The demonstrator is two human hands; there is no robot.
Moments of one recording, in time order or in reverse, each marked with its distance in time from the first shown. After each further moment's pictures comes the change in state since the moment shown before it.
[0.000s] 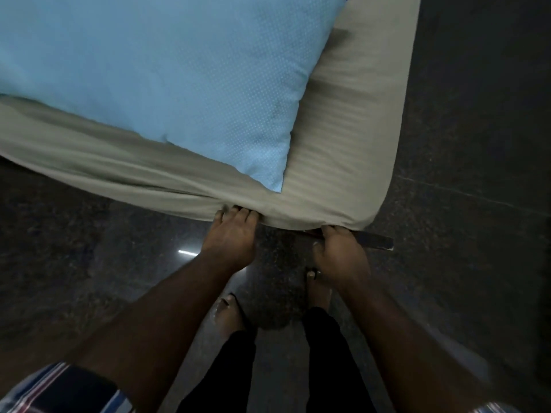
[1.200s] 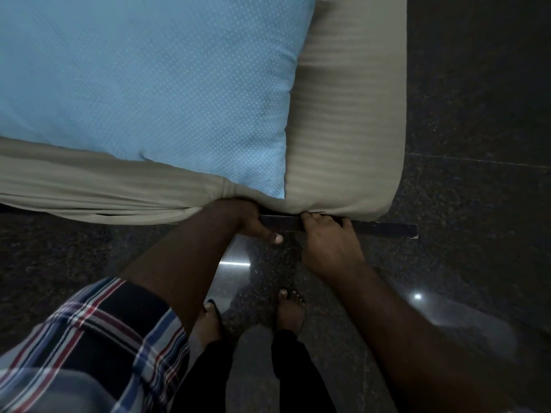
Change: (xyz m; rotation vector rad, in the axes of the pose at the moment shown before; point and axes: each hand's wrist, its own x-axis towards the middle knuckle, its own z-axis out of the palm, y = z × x) left_hand 0.111 -0.035 -0.013 -0.200 -0.630 0.092; right_hand 0.028 -0.039 0.025 -0.239 -0.046 -0.093
